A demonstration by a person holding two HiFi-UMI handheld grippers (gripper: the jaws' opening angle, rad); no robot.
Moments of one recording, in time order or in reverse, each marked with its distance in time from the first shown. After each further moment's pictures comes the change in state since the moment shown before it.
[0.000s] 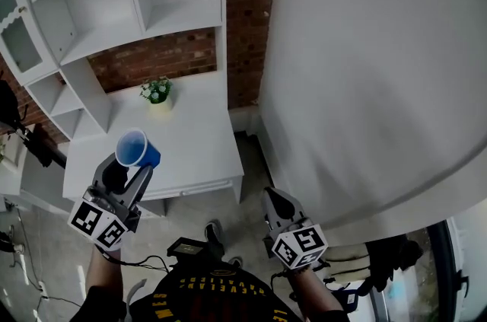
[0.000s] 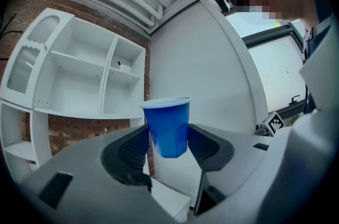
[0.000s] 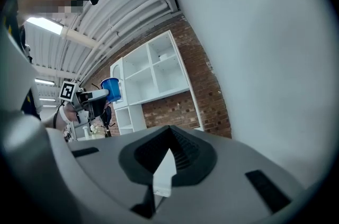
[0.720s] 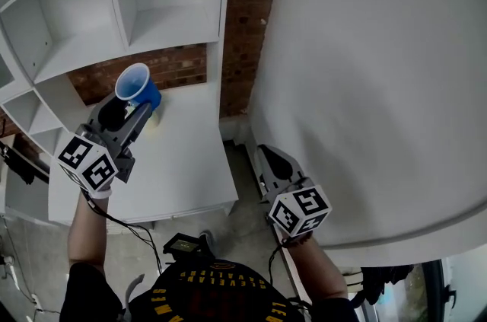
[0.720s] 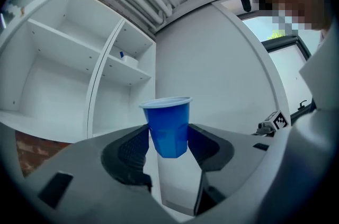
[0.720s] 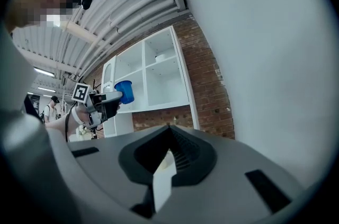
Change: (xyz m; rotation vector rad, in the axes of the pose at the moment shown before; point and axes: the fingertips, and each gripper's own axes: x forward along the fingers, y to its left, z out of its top) left arm 0.179 0.149 0.037 -0.036 -0.068 -0.081; right arm 0.177 -0.053 0.110 -0.096 -0.040 0.013
